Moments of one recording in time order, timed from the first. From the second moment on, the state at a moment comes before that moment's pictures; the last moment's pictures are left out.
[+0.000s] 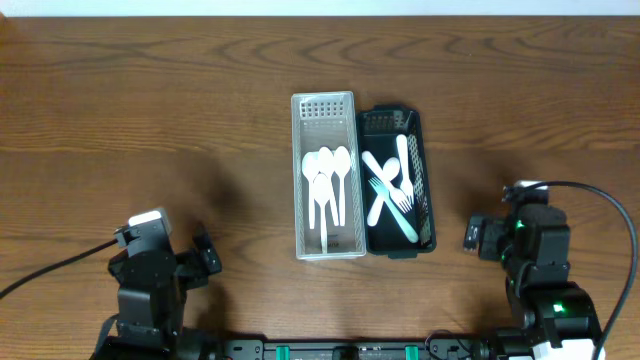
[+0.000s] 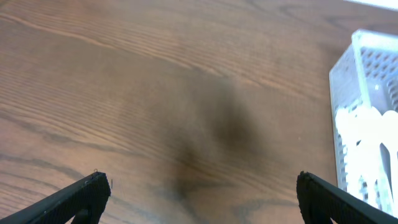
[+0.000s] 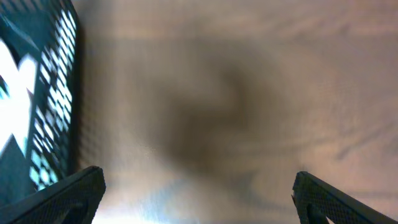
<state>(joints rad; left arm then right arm) -0.19 0.37 0.66 -0.94 -0.32 -0.32 0.06 0.66 0.50 -0.68 0.17 0.10</state>
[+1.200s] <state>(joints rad) -0.19 0.36 0.66 -0.94 -0.32 -0.33 0.07 0.02 0.34 -0.61 0.14 0.10</state>
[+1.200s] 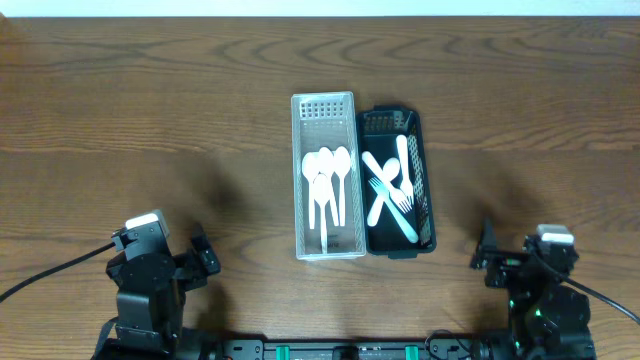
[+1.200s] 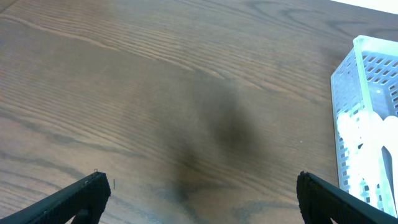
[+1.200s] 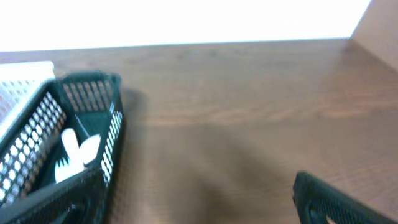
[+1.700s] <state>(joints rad) -0.19 0.36 0.65 -0.94 -0.32 -0.33 0.07 0.01 0.01 -0.06 0.09 -0.02</state>
